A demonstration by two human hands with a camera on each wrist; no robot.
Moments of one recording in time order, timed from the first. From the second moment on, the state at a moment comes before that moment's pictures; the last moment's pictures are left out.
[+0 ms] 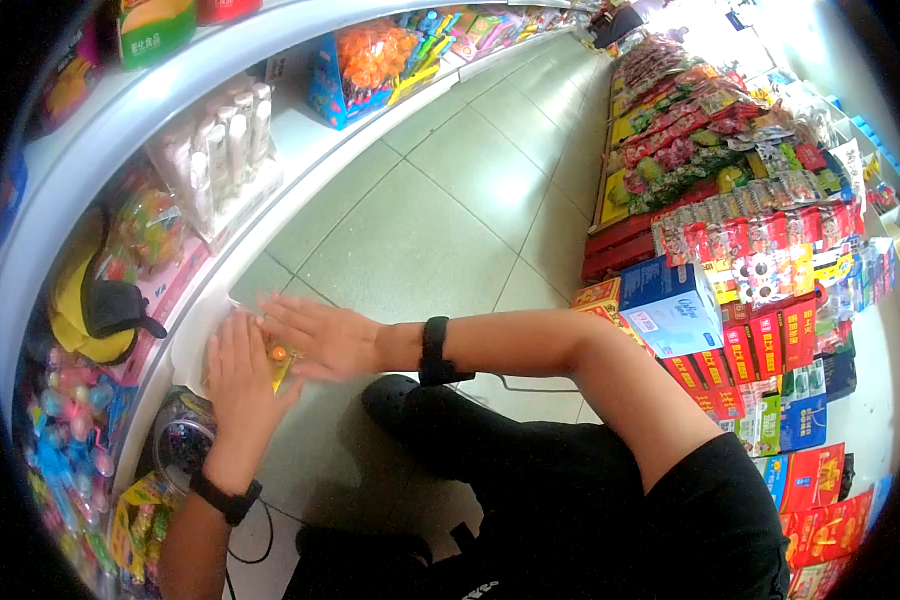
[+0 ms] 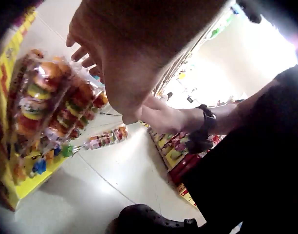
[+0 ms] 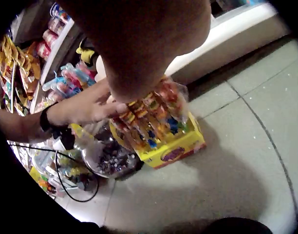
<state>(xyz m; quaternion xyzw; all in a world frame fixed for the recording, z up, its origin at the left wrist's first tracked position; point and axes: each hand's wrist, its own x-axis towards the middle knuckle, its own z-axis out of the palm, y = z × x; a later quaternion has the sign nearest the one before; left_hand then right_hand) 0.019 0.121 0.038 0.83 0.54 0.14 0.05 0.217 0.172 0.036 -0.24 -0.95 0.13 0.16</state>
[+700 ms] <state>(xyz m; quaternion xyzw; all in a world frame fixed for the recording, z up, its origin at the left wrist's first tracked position) -0.005 0.115 0.026 0.80 0.54 0.21 0.12 0.191 0.215 0.018 -0.10 -0.97 0.08 0.20</state>
